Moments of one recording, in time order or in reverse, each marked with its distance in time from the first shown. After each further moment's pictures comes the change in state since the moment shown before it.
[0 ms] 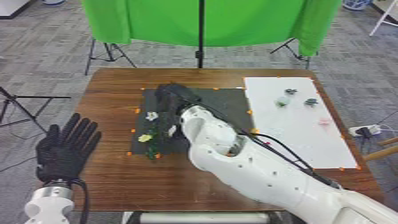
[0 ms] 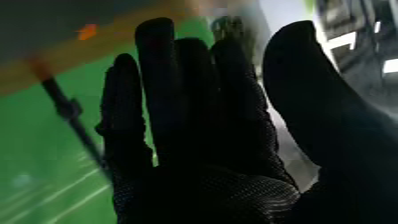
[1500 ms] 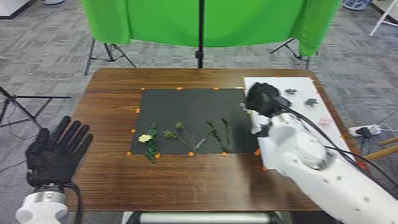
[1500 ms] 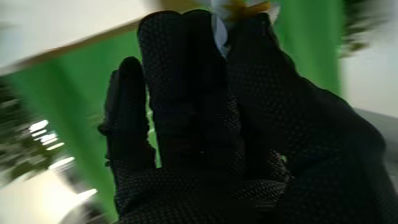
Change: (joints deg) left arm 2.1 -1.5 -2.2 -0.4 0.8 -0.9 1.1; right arm -14.3 23.2 16.3 -6.8 -4.2 5.3 -4.1
